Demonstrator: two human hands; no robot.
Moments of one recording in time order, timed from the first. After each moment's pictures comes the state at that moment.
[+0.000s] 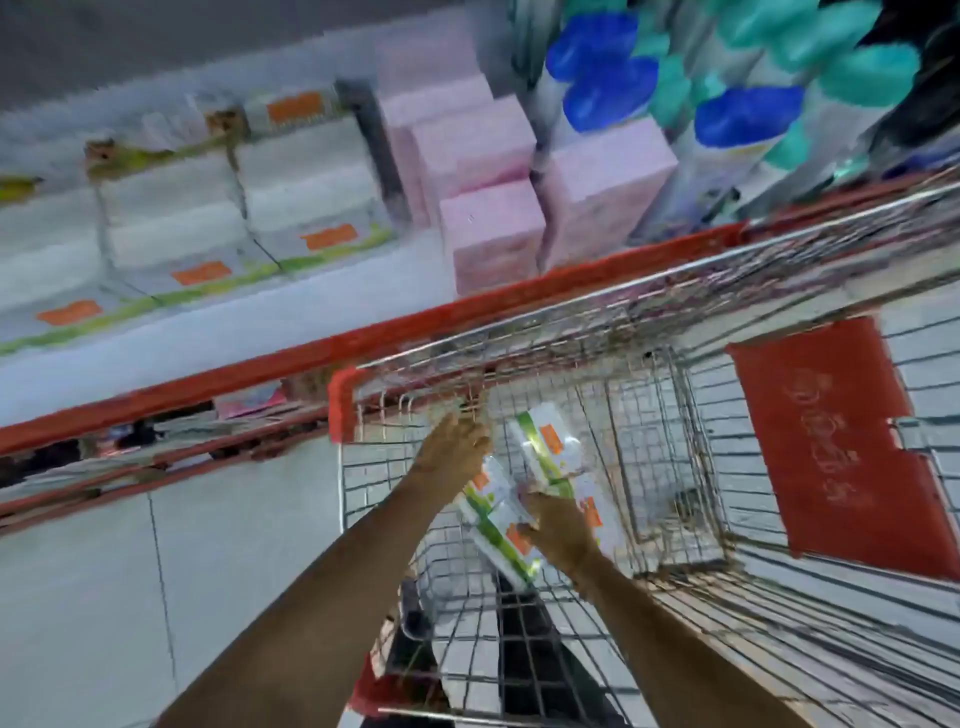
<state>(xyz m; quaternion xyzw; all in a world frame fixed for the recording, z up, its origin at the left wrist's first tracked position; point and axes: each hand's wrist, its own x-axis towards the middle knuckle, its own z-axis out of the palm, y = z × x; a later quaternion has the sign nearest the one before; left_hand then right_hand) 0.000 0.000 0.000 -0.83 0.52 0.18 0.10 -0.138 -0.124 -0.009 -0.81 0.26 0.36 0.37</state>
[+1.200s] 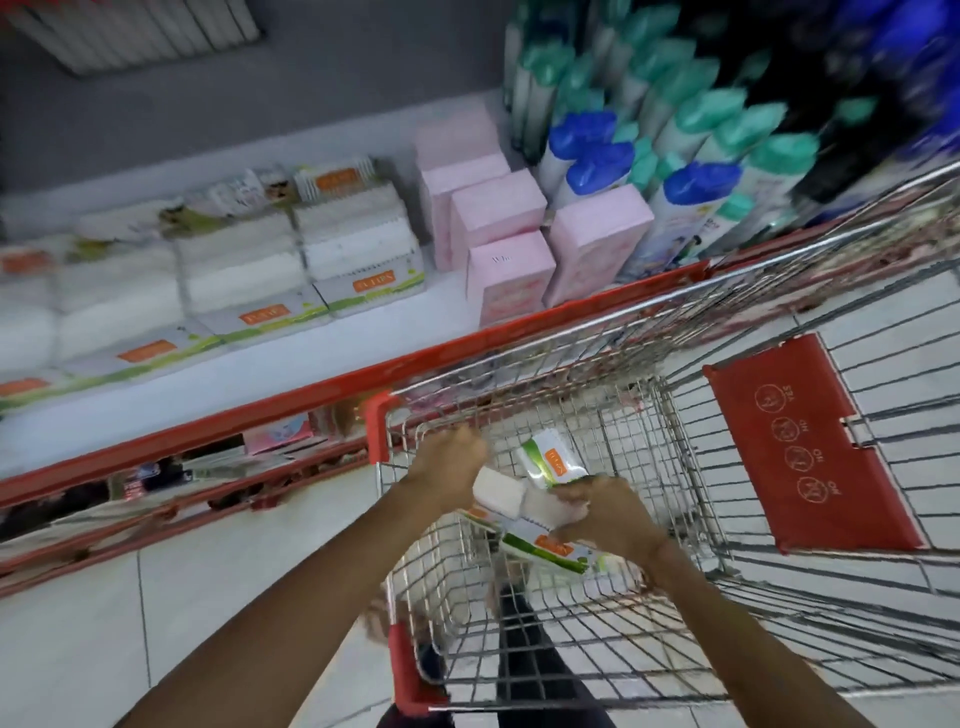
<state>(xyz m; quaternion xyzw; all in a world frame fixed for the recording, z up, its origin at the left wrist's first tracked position) 0.020 0.014 0.110 -0.85 0.43 0.31 0.07 -0.118 -0.153 0.096 -0.86 0.24 0.31 0.33</state>
